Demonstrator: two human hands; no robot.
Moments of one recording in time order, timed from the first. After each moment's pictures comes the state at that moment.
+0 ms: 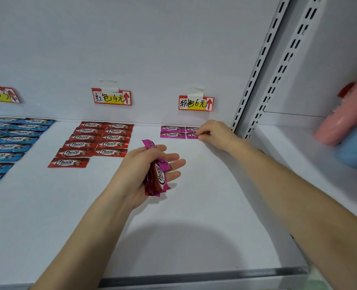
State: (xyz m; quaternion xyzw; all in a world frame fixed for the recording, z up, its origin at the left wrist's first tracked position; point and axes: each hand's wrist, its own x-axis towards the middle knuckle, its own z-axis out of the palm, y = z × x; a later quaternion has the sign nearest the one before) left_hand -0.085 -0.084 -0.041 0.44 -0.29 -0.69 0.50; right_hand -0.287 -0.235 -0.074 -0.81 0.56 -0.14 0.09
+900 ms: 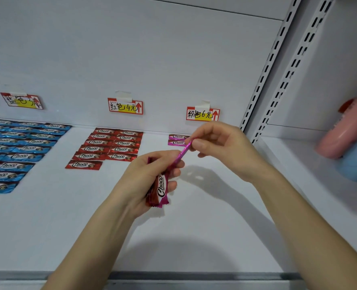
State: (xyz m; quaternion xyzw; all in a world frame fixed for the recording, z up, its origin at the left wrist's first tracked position) left_hand -0.080 -0.059 -0.028 0.42 -0.34 -0.66 0.52; right_hand -0.244 -0.102 -0.004 -0.72 0.36 -0.42 0.43
